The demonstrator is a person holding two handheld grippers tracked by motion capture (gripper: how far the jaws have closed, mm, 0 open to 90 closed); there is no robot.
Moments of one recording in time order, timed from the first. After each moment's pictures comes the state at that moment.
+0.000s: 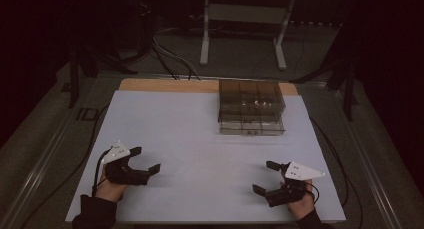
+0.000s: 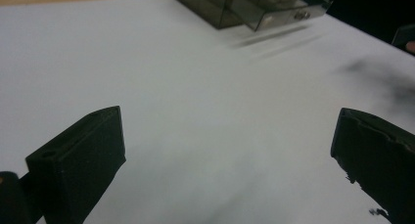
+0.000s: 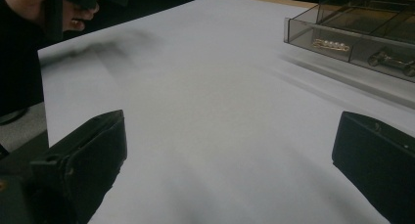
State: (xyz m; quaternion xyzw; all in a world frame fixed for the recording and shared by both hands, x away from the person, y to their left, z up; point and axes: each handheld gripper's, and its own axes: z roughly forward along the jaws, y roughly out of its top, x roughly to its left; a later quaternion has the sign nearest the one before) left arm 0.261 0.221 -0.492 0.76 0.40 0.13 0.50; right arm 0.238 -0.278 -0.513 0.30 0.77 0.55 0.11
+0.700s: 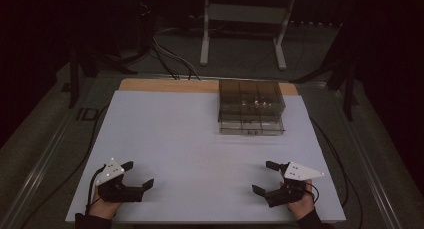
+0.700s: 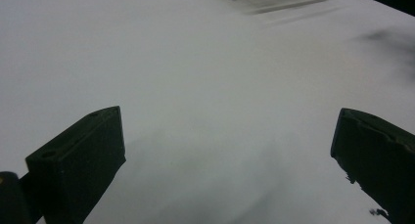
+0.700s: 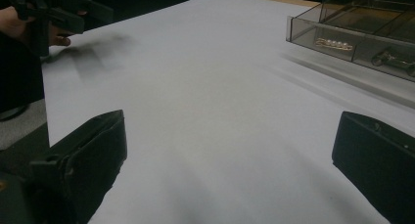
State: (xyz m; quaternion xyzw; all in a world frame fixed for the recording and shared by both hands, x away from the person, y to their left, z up) left arm 0.223 0.234 -0.515 0.75 0.42 0.16 0.48; right arm 0.239 -0.278 -0.513 0.29 0.78 0.55 0.11
